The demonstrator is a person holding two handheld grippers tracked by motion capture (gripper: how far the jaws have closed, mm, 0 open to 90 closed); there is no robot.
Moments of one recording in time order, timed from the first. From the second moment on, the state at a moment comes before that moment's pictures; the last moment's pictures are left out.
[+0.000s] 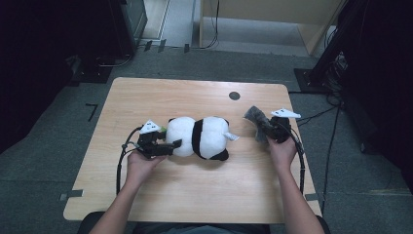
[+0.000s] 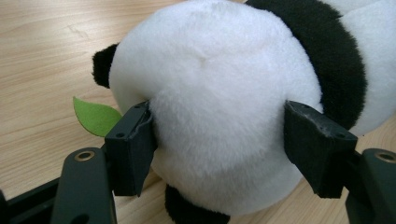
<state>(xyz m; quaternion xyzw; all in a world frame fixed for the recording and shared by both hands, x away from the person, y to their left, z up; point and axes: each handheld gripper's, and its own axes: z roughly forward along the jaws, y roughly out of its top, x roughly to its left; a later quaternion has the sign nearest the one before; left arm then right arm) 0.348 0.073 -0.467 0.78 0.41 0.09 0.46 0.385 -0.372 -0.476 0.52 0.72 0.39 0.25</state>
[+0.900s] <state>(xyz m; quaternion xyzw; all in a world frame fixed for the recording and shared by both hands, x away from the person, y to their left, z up) 0.349 0.074 -0.466 0.78 0.40 0.08 0.47 0.358 -0.357 -0.454 0.49 0.72 0.44 0.22</state>
